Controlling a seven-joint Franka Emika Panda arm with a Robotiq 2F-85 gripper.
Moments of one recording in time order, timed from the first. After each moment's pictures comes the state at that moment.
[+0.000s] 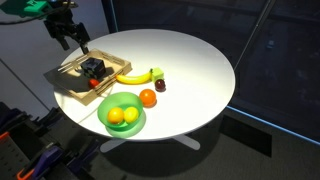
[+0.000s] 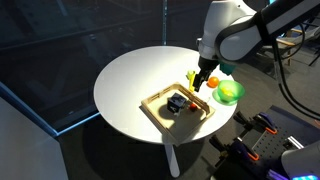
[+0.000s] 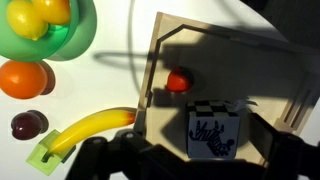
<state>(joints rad) 0.08 -0.01 0.06 -2.51 -0.06 2.49 -0.01</state>
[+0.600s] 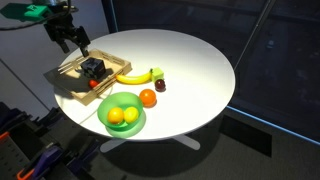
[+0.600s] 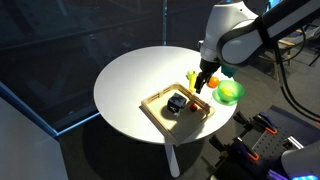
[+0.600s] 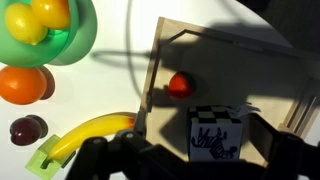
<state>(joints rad) 0.08 -0.01 0.06 -2.54 -0.06 2.52 -0.02</state>
